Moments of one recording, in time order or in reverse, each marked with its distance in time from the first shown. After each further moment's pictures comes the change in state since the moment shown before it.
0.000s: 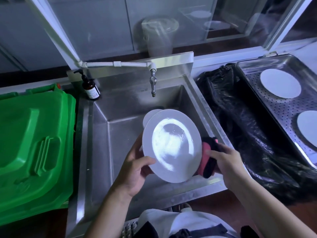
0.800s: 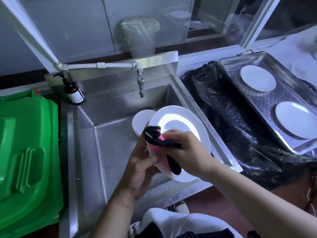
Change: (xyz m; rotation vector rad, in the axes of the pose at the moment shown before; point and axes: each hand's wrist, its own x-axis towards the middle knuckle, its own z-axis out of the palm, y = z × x) left_hand 0.004 0.008 0.017 -0.084 -0.252 0.008; right_hand -0.061 -0.047 0.068 -0.404 -0.497 -0.722
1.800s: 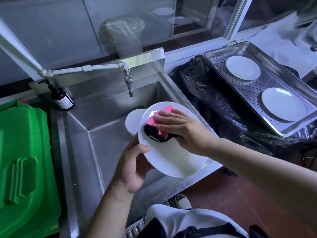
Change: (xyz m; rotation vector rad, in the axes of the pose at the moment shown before) left_hand 0.001 0.004 0.005 -0.005 0.050 -0.099; right_hand 0.017 0.053 -0.044 -0.690 -0.032 -0.530
